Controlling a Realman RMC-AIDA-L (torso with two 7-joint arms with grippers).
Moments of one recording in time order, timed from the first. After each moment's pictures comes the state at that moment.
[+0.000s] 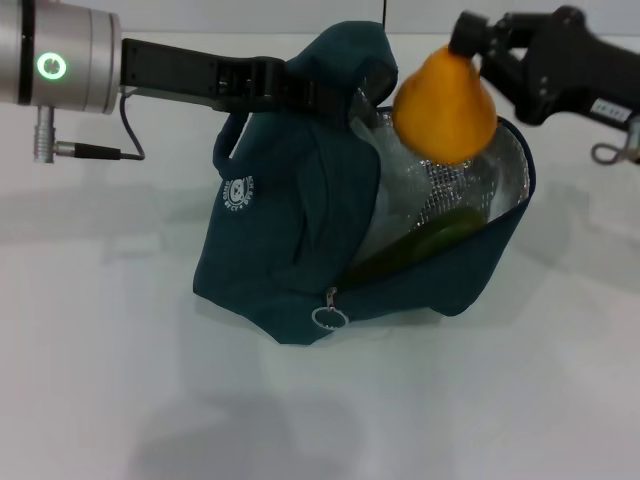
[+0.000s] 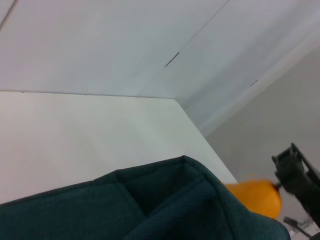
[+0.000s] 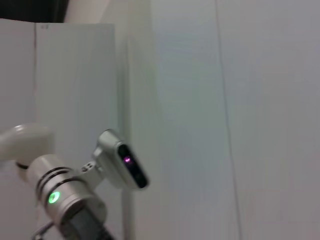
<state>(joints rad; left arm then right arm) -0.60 -2.07 0.93 1.19 1.97 1.63 -2.56 0.57 2.02 -1.20 -0.65 -1.15 -1.43 1.14</state>
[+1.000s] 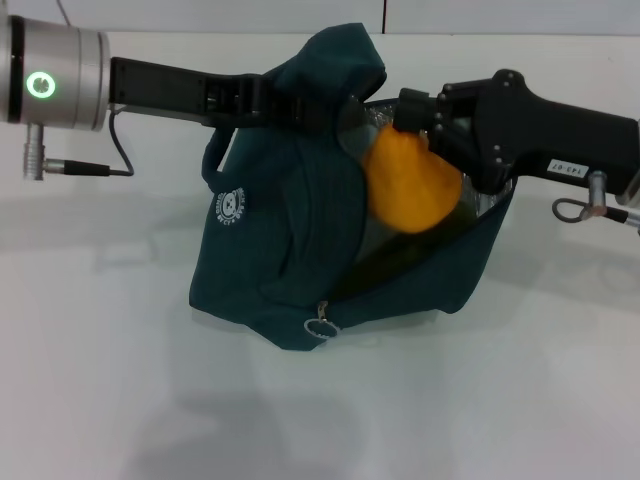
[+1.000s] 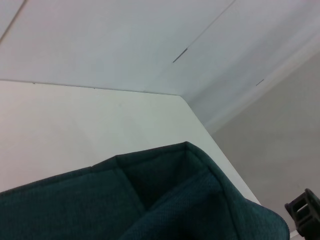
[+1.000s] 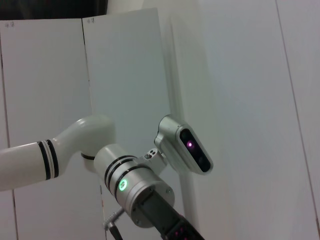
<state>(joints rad) -0.57 -2.07 0.93 1.18 1.97 1.63 -2.55 0.57 2.02 -1.33 -0.63 -1.15 -1.49 1.20</state>
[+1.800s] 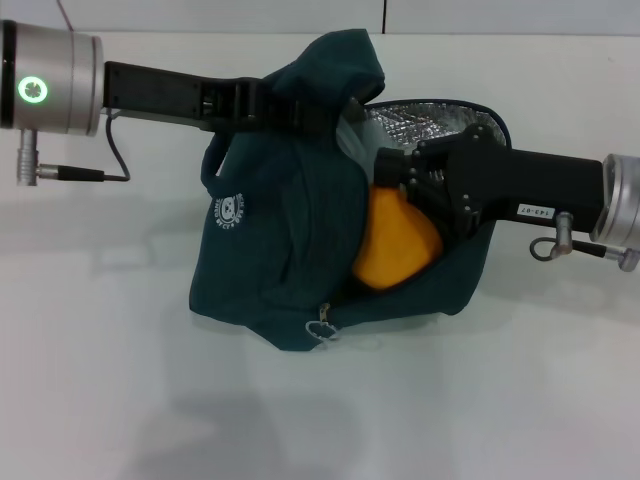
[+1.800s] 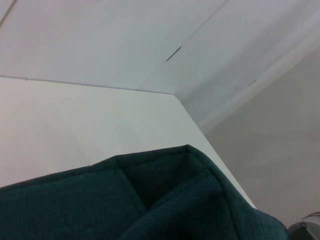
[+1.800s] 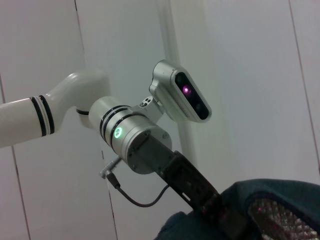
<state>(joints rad) -0.55 -2.07 0.93 1.19 1.95 1.65 -2.55 0.59 2.02 -1.43 -0.57 -1.16 -1.42 1.19</state>
